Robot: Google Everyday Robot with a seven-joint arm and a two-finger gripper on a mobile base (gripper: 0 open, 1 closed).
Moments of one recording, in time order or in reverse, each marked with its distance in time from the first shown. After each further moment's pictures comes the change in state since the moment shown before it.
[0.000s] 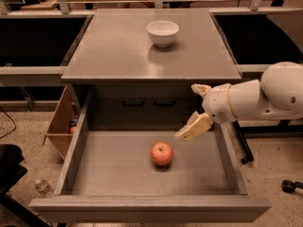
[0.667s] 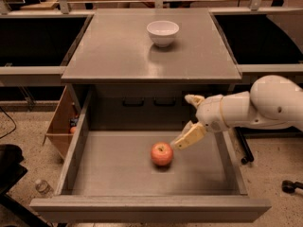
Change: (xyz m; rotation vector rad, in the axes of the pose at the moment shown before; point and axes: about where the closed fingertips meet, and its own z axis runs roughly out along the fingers) arm 0.023 0.011 0.029 -0.050 -0.019 0.025
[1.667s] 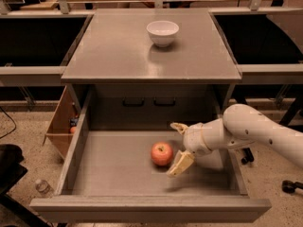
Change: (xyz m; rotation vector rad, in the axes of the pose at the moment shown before) arm 0.090 0.035 0.081 -0.151 0.083 -0.112
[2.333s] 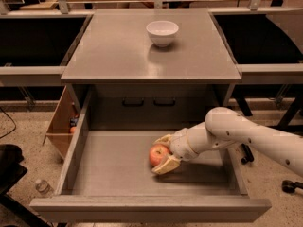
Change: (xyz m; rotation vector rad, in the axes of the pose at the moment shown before) arm -0.001 0.020 0.046 -0.104 0.017 -0.044
